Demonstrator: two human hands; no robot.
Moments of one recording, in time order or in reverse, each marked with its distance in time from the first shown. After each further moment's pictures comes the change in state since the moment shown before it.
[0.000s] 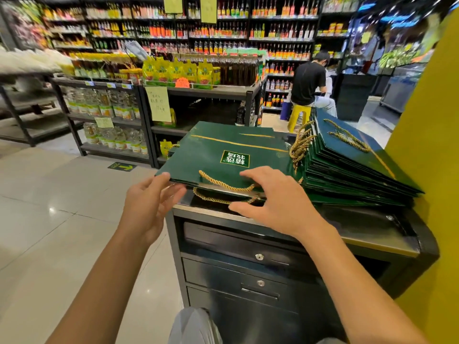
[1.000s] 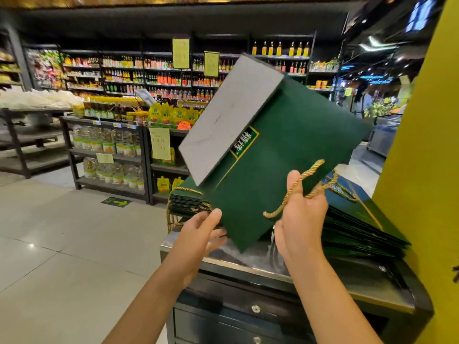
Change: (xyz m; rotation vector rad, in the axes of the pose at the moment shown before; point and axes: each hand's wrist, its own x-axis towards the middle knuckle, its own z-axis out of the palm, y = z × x) left_hand -0.007 -0.019 0.055 0.189 -0.396 -0.010; right_hand 0.039 -0.045 -0.045 1.418 0.917 0.518
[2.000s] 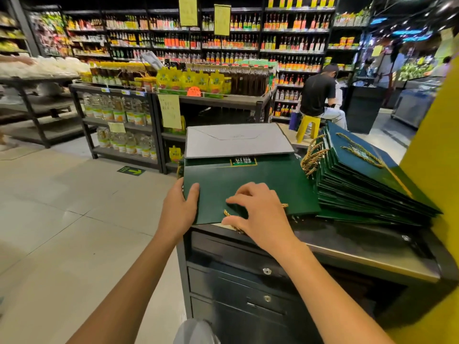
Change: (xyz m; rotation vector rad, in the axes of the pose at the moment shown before) left_hand 0.036 -0.040 -0.064 0.558 0.340 0.244; right_hand -0.009 0.094 -0.040 -1.344 -0.881 -0.577
